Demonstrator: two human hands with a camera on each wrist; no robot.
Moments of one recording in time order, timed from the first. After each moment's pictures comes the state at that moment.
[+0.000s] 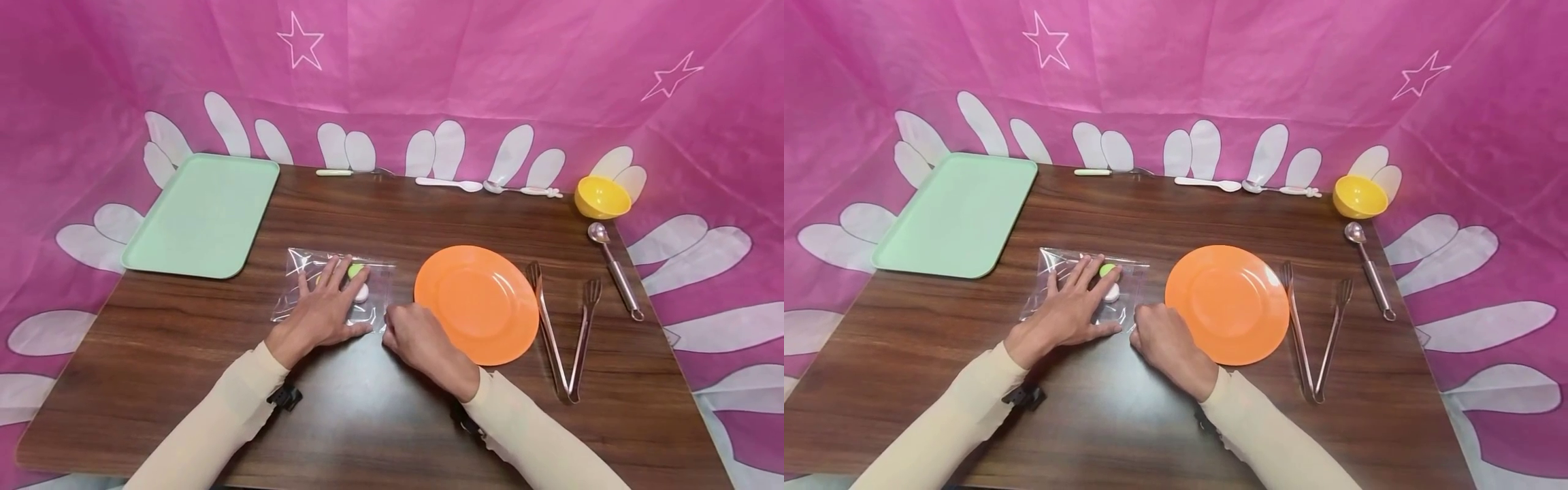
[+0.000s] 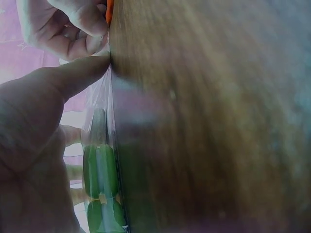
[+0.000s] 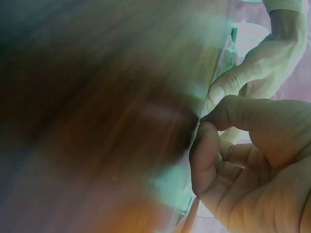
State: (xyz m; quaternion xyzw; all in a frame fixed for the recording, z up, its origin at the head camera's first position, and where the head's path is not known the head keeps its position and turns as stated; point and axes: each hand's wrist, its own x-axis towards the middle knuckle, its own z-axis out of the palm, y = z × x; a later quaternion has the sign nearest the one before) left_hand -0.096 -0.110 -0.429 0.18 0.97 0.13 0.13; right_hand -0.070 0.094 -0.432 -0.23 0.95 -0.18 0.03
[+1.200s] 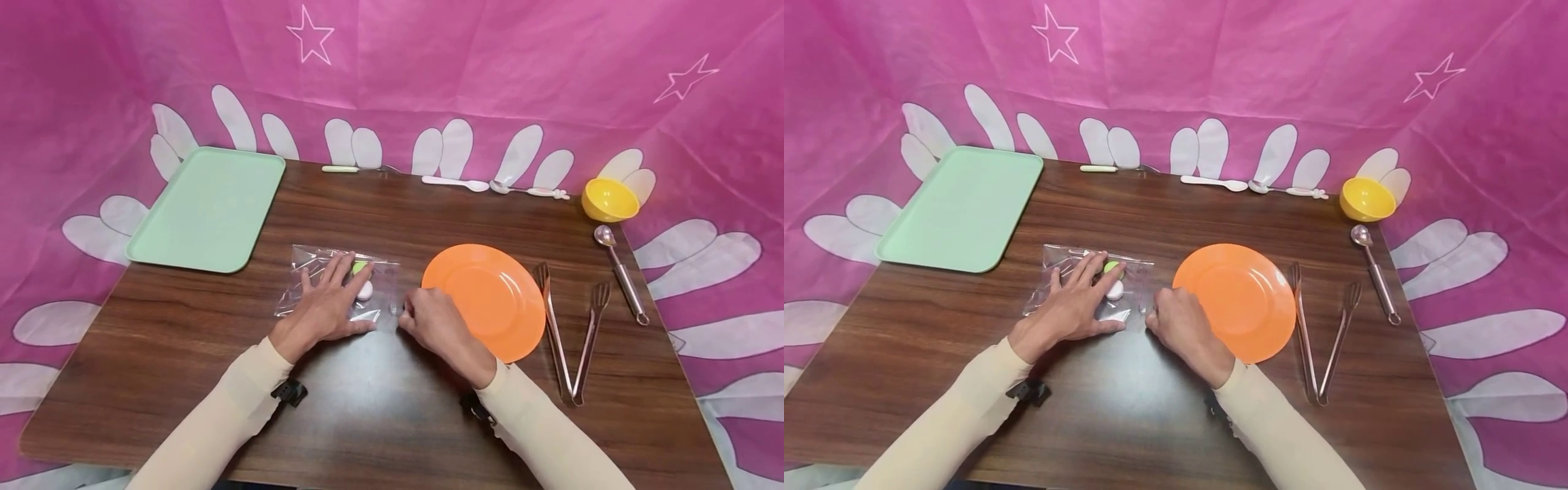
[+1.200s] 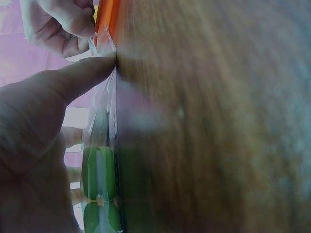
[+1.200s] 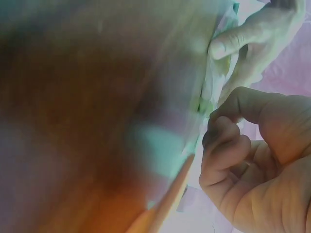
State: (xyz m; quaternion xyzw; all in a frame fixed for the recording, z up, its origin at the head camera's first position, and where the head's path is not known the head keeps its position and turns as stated) left_hand -0.100 -0.114 -0.428 0.16 0.96 0.16 0.14; right_hand -0.090 0.107 -0.415 -0.15 0.97 -0.19 0.09
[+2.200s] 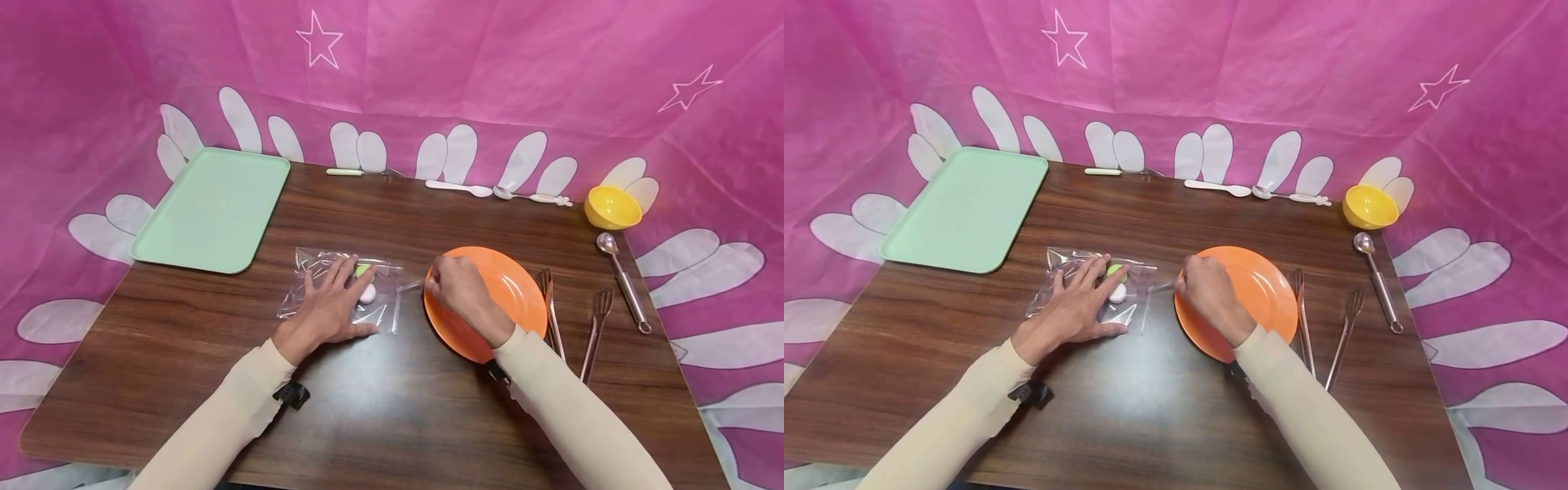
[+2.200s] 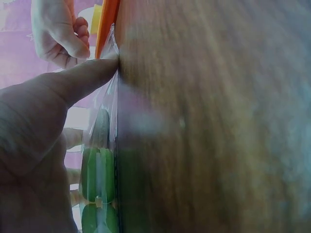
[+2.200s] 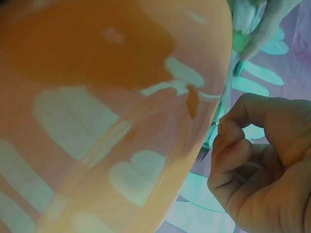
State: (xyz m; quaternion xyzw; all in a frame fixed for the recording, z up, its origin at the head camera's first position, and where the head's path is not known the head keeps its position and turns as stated) left_hand -0.100 -0.115 -0.429 0.16 0.96 0.16 0.14; right_hand -0.150 0.141 -0.407 -0.13 0.98 -0.16 0.07
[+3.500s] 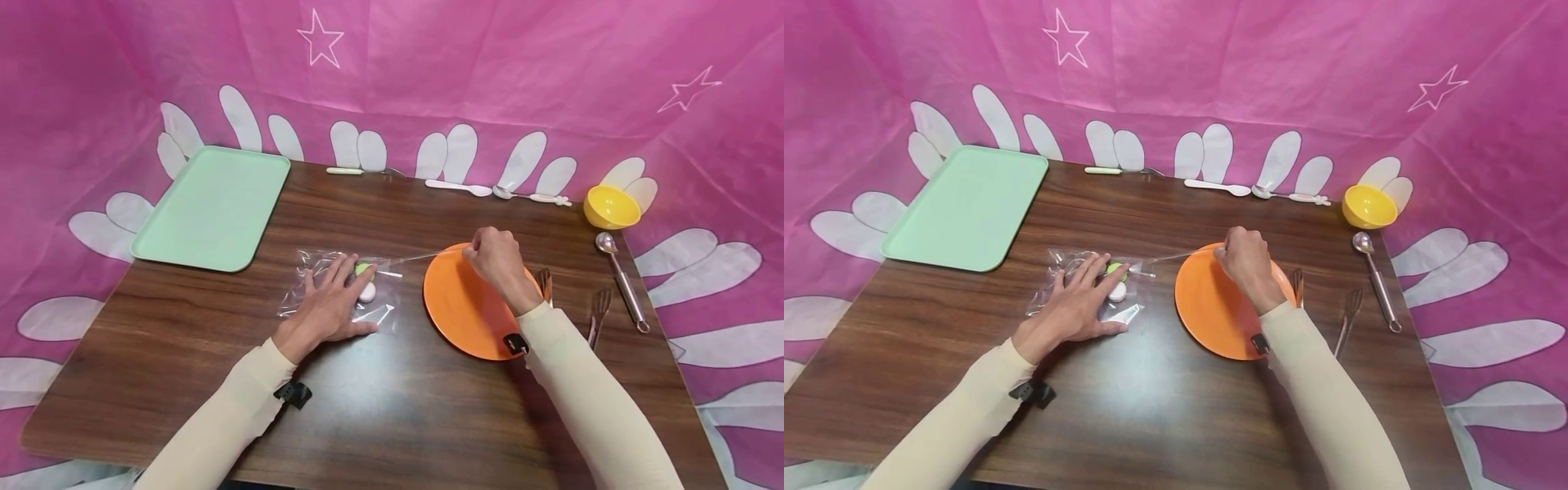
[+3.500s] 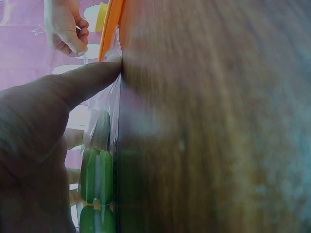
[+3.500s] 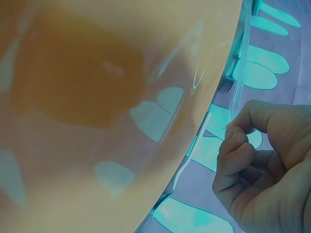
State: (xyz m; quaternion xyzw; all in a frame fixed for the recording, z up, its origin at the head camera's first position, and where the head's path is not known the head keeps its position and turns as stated) left_hand -0.098 -0.116 -0.430 0.16 0.96 0.18 0.13; right_hand -0.190 0.196 -0.398 -0.02 0.98 -0.17 0.01
